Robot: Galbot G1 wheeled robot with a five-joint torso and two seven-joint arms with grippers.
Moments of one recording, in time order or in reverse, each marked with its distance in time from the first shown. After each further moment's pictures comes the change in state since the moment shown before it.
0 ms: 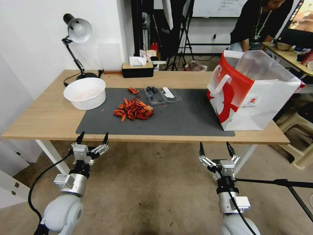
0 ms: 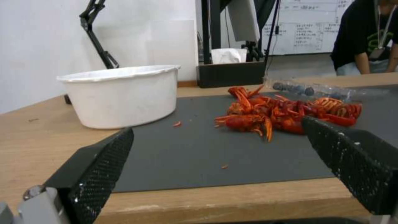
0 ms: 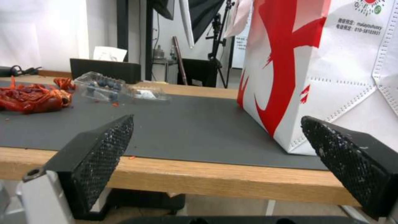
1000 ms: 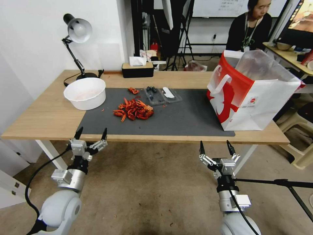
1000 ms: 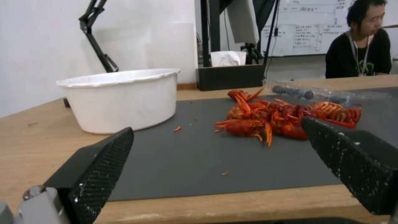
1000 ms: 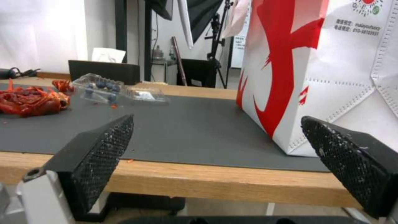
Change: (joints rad) left arm -0.005 0.004 -0.003 -0.008 -0.004 0.010 0.001; right arm 0.006 -0.006 -0.001 0.004 0.012 -0.008 0.006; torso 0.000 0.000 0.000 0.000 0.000
